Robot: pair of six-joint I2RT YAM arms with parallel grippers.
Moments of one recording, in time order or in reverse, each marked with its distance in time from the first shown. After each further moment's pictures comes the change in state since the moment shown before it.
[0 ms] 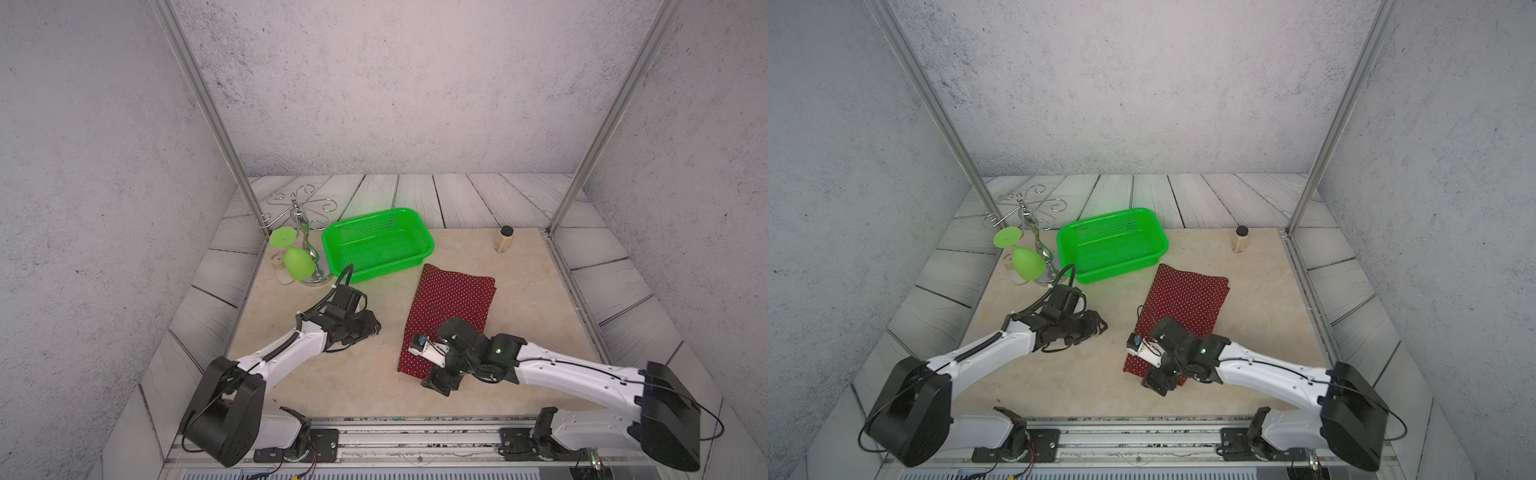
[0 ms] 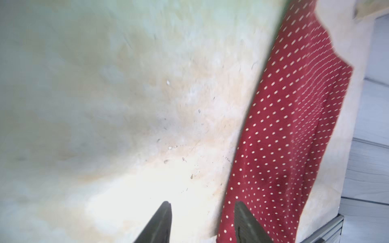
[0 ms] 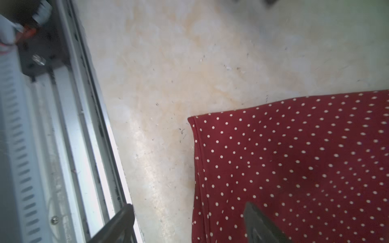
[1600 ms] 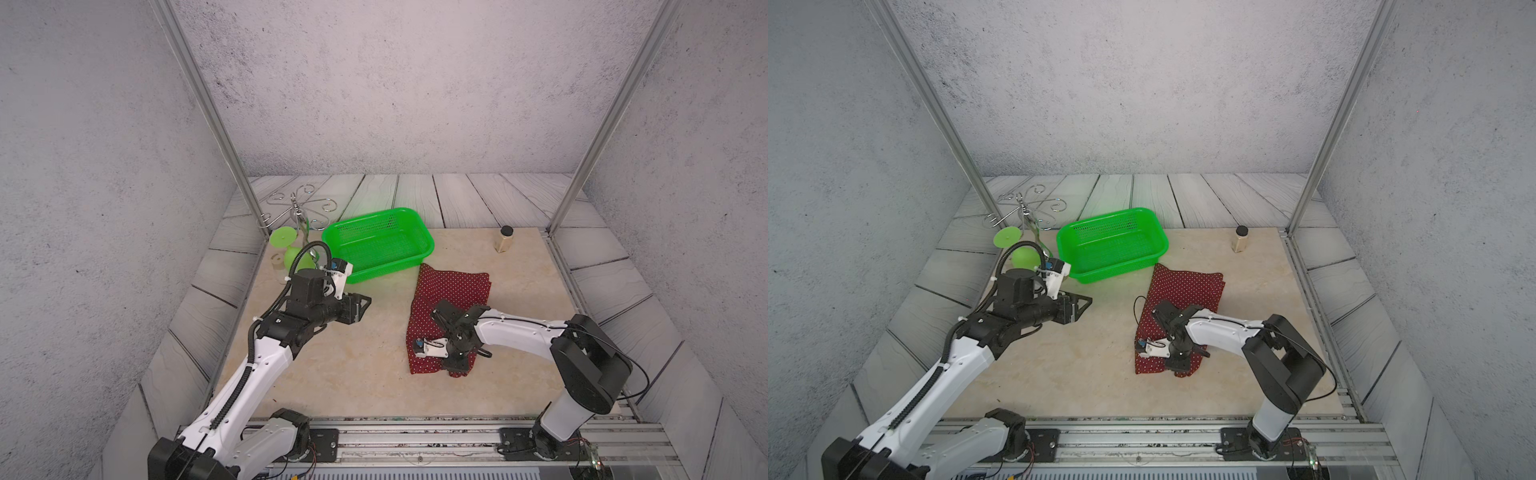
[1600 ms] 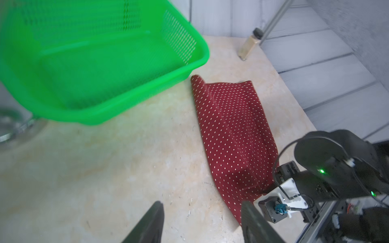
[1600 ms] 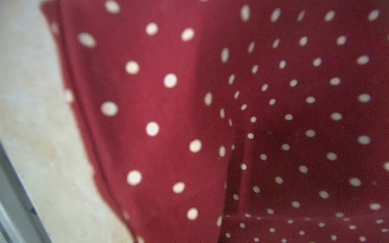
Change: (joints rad) left arm 0.138 -0.261 0.141 -0.069 0.220 0.662; right arm -0.224 0.318 0.121 -0.253 -0.038 -0.583
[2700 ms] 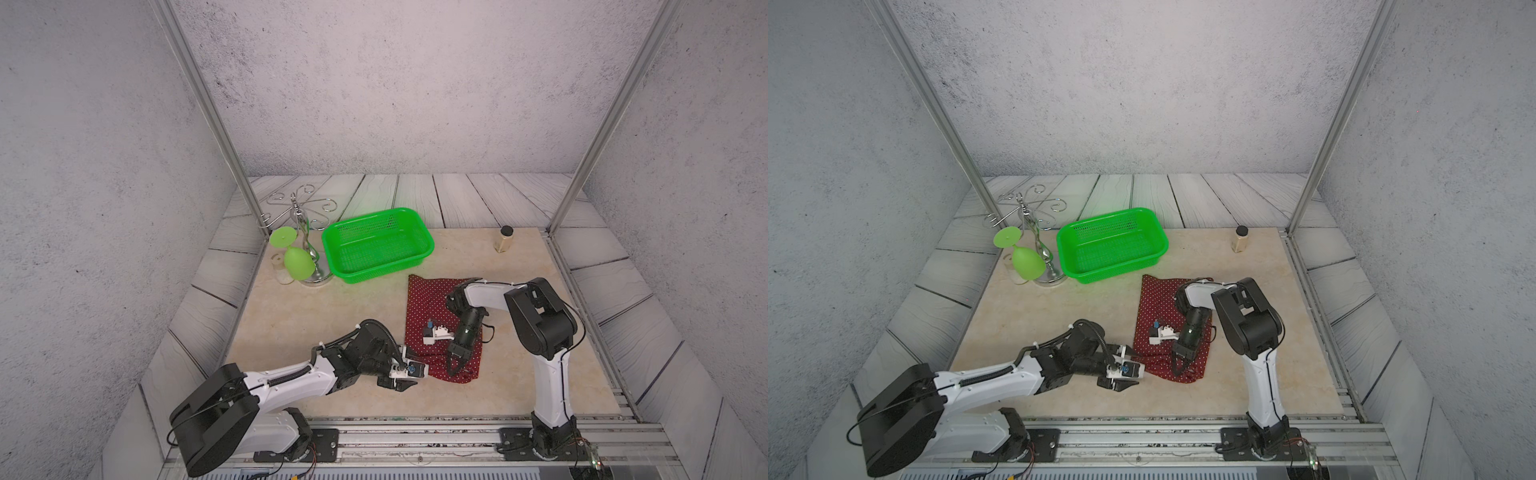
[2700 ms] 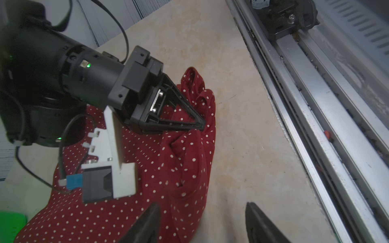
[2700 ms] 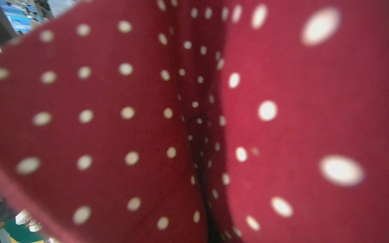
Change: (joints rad) left arm -0.582 0.275 -0.383 0.560 0.005 0.919; right arm -0.263 0.438 0.325 -0.508 -0.459 -0.055
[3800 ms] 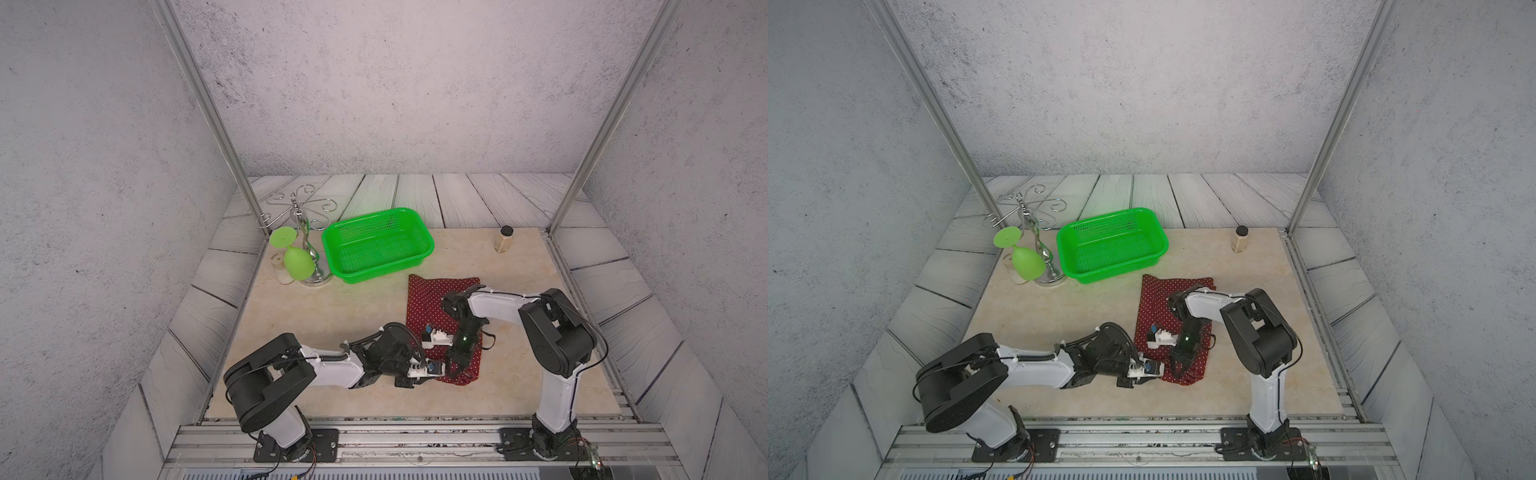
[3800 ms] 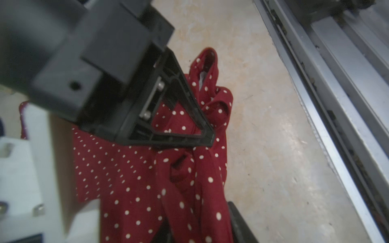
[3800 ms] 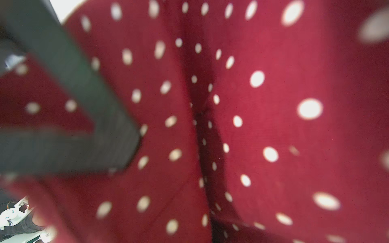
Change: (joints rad) left arm -0.055 0.294 0.089 0.200 -0.048 -0.149; right arm 0.065 -0.167 -0.122 0.176 0.119 0.157
